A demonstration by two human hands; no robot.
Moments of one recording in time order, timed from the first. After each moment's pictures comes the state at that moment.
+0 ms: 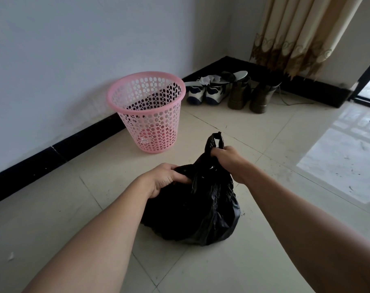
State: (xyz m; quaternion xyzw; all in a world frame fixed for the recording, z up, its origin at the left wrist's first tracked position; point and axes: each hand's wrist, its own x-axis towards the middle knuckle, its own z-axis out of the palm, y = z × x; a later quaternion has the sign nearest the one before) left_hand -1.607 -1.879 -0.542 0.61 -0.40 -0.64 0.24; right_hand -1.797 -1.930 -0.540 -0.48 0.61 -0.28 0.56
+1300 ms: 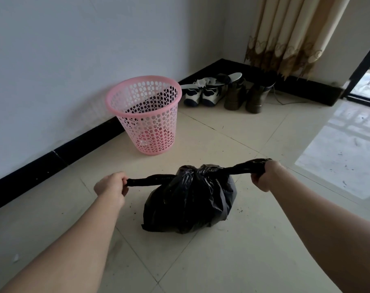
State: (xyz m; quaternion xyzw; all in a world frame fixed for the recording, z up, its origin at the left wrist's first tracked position) left_hand -1.524 -1.859 -0.574 0.74 -0.02 -0.38 0.55; right_hand -1.901 -1.936 -0.579 0.09 0.70 -0.44 0.55
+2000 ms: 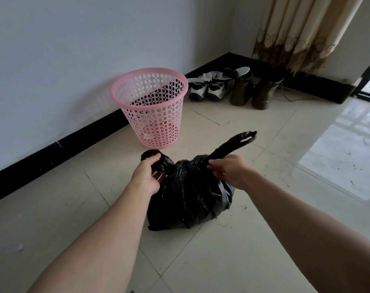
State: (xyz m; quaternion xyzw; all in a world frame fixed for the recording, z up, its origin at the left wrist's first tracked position) left_hand -1.584 -1.872 -0.563 0.56 0.01 -0.60 0.56; right_hand -1.803 -1.916 -0.576 -0.33 0.57 -0.34 0.67
